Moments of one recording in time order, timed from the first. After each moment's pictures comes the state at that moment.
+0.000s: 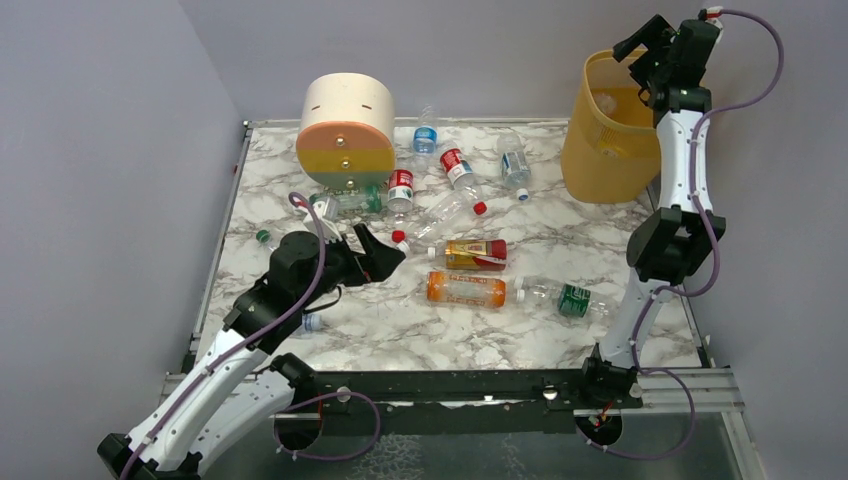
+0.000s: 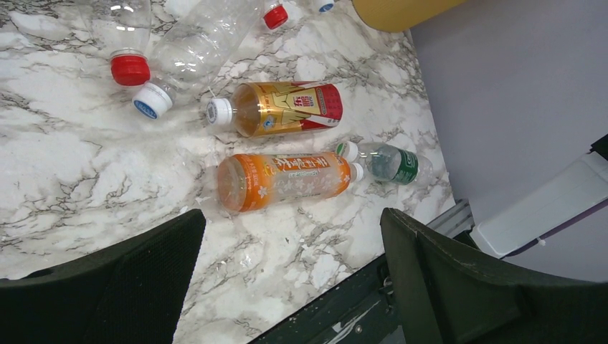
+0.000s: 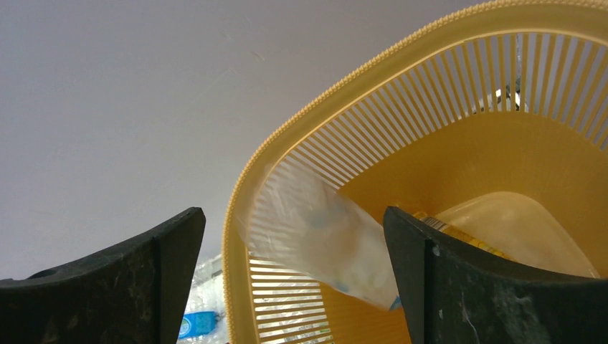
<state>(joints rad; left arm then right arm) -0.60 0.66 0.73 -0.43 0.09 -0.74 -0.20 2.08 2.27 -0.41 -0.06 0.57</state>
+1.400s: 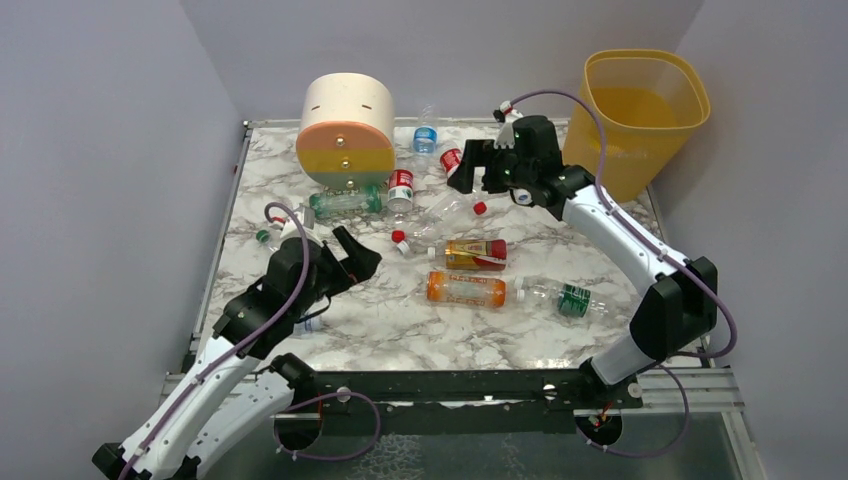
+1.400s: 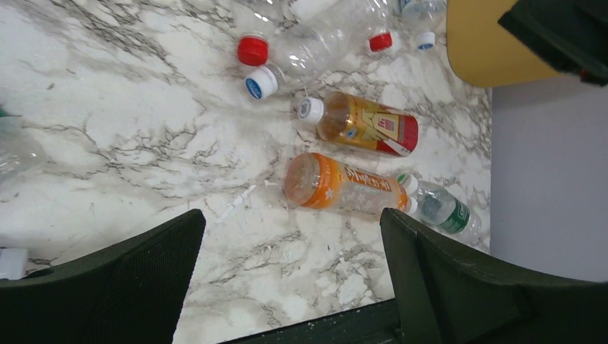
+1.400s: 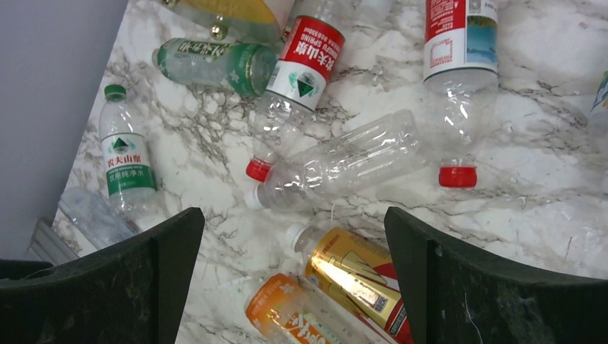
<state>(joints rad) -0.60 0.62 0.75 -0.66 -0.14 -0.87 0.46 1.58 1.41 -0.35 -0.22 0.37</state>
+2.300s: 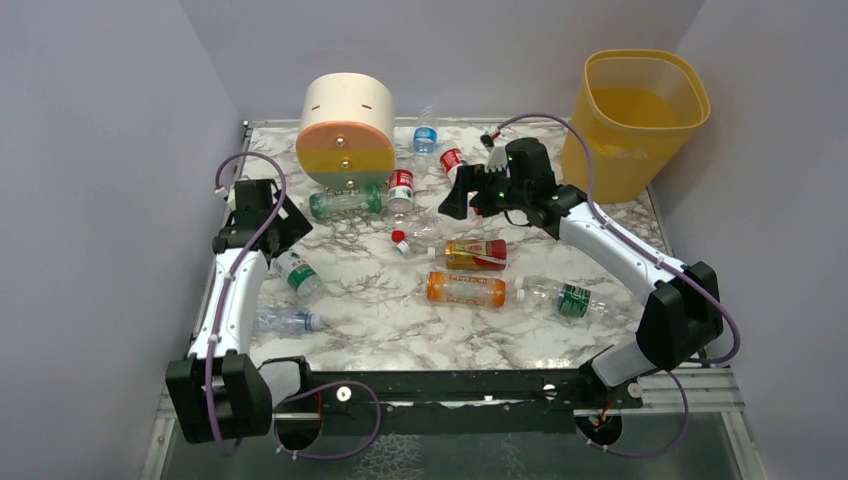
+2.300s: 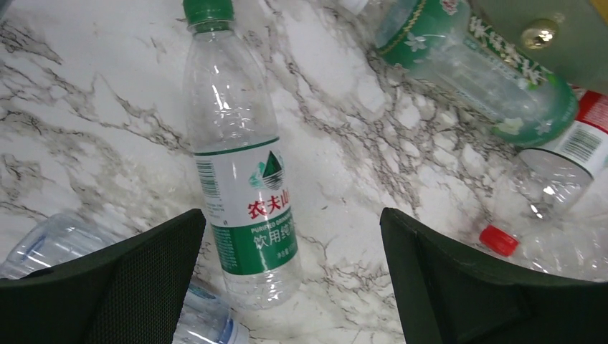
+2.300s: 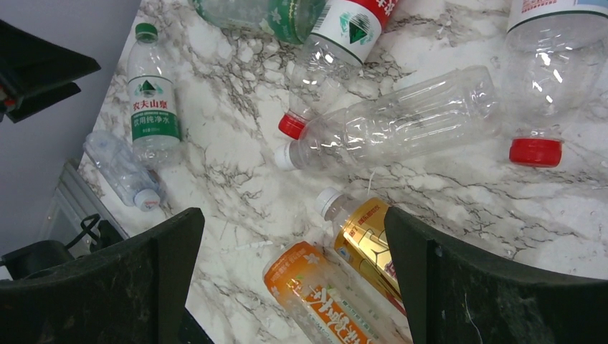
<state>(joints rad) 0.08 1.11 0.93 -0.69 -0.14 -0.55 0.52 1.51 1.22 -0.25 -0.34 0.38</state>
